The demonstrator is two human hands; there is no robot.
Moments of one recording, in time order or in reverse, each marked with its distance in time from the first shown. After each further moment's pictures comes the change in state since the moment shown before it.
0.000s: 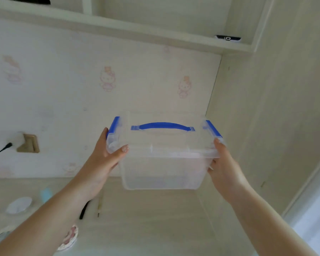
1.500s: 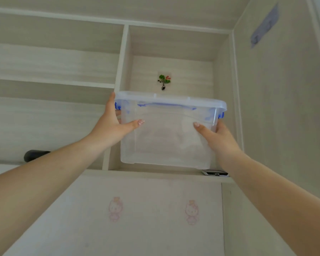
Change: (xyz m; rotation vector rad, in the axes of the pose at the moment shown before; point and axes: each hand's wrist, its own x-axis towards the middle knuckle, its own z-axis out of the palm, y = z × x) left_hand 0.162 0.333 0.045 0.700 0.335 0.712; right_hand 0.107 -0.328 0.086 -0.214 -0.001 -0.774
